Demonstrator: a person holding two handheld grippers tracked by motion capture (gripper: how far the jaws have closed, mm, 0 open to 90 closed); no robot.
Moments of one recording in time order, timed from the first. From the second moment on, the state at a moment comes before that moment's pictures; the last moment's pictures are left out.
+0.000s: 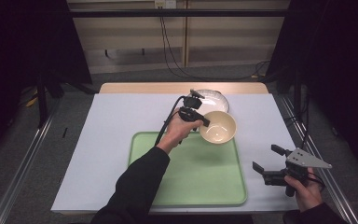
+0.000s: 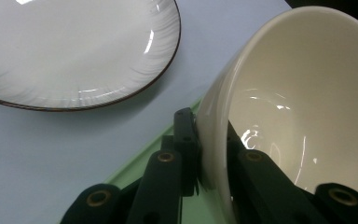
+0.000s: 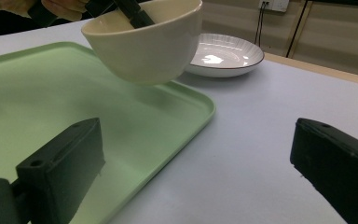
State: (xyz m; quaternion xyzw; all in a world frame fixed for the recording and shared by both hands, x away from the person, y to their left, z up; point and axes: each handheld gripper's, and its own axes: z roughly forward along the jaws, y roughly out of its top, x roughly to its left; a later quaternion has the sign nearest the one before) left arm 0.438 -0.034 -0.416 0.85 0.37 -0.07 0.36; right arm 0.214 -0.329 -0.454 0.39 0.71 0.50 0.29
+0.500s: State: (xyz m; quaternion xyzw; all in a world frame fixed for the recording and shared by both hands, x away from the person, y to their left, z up) left arm 0.441 -0.060 -0.437 0.86 0.37 -0.09 0.34; right arm 0.214 -0.329 -0.454 0.39 0.71 0.50 0.29
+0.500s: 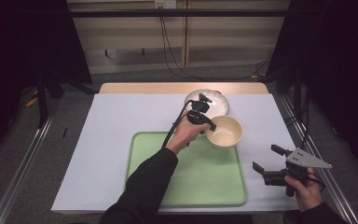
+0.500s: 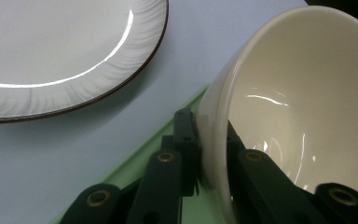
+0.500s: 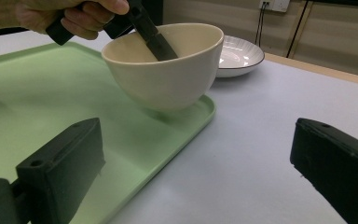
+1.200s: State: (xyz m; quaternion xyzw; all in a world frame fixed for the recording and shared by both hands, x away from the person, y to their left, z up) left arm 0.444 -0.069 -0.453 0.87 0.38 -0.08 0.32; right arm 0.214 -0.328 -0.454 0.39 0.72 0.50 0.28
